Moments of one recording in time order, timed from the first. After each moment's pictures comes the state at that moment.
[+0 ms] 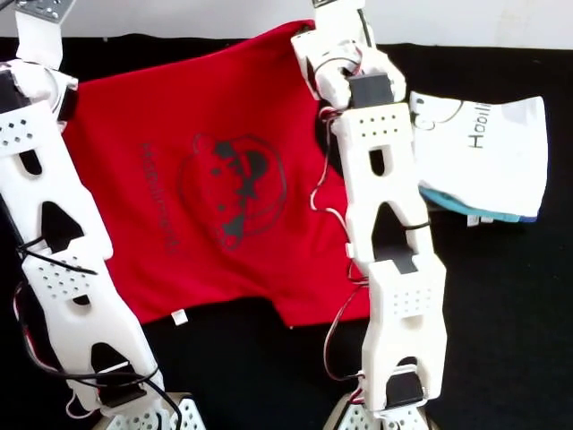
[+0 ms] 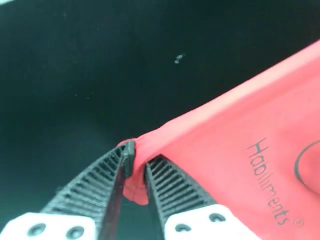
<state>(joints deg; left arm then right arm) -28.7 45.4 -83.2 96.2 -29.1 -16.1 35.3 -55.7 51.7 14.5</state>
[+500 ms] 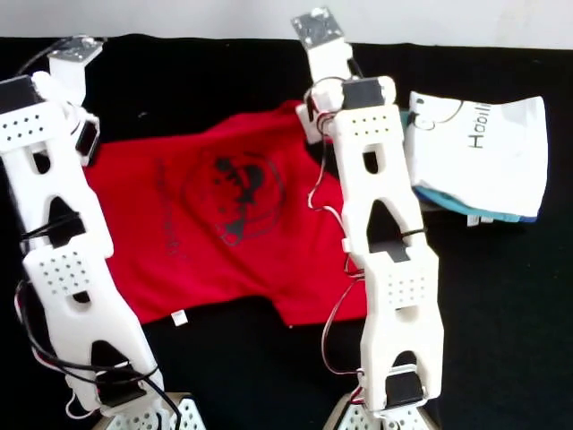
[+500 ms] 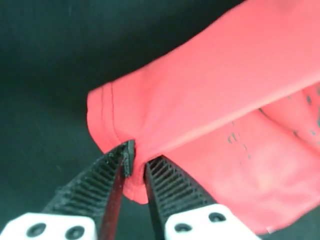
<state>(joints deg) -29.6 44.9 -63.6 101.4 -28.9 -16.0 39.4 -55.7 84.4 14.5</state>
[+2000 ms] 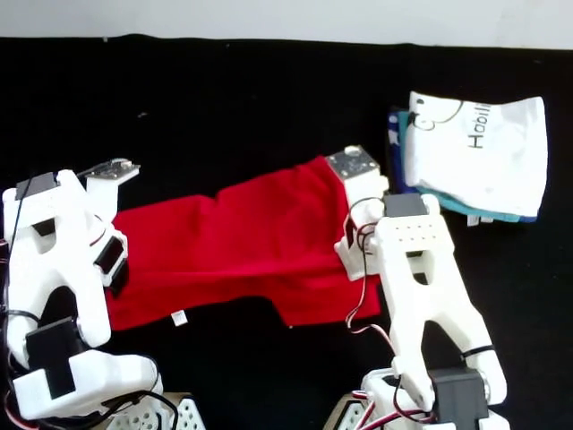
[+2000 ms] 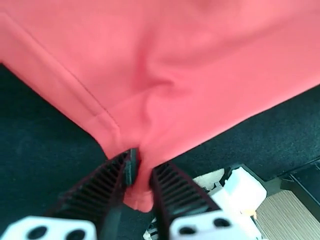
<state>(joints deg) -30.7 -5.0 27.5 85.1 -44.2 -11.7 -18.6 35.9 72.3 18.3</state>
